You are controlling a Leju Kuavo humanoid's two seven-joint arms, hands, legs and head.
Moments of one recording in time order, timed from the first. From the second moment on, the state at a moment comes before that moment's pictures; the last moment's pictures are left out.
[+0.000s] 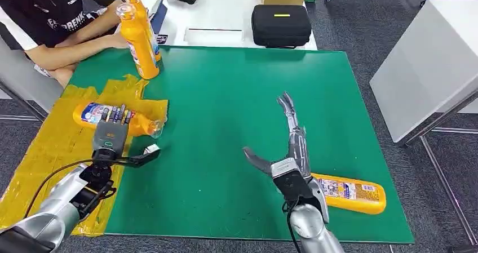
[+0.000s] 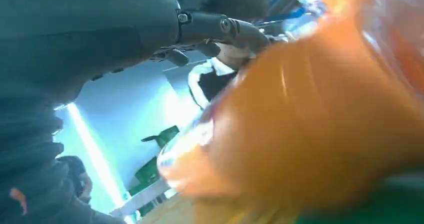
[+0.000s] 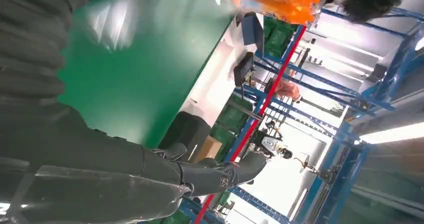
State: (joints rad) left arm -0.67 0.15 -0.62 -0.30 -1.57 0.39 0.30; right arm -0.08 0.11 0.22 -1.42 0.52 -0.21 -0.44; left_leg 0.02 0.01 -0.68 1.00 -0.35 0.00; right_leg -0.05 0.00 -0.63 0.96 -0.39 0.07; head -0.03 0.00
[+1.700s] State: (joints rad) left arm -0.25 -0.17 -0.16 -1.05 -0.12 -0.29 -0.70; right arm 0.19 -0.22 -0.08 -1.51 1.08 0.00 -0.23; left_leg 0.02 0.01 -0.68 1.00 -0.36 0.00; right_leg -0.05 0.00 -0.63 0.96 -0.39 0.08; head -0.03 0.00
